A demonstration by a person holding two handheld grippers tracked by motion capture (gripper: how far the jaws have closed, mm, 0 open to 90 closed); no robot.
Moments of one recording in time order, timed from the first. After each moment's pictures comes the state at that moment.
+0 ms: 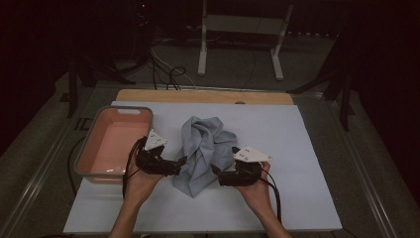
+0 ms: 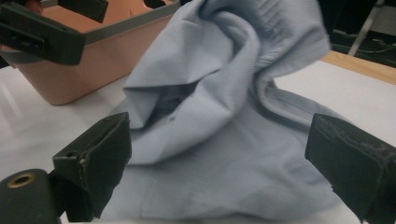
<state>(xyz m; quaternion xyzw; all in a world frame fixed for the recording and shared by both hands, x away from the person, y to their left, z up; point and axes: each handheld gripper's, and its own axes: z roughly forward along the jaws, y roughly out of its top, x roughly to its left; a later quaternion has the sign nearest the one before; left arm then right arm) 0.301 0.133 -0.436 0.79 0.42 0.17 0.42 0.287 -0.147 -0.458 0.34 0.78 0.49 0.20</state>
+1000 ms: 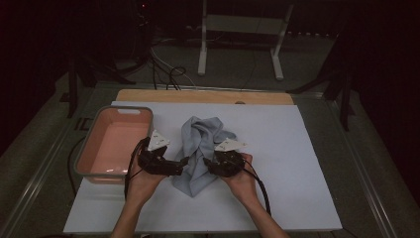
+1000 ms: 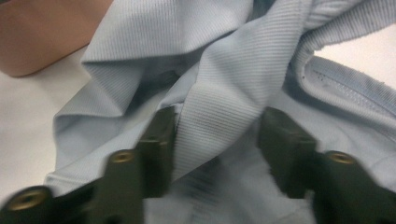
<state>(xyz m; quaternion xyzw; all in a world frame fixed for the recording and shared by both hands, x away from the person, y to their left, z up) 0.300 0.127 -0.435 0.79 0.41 0.18 0.42 0.321 -0.114 -0.479 0.36 0.82 0.40 0.17</state>
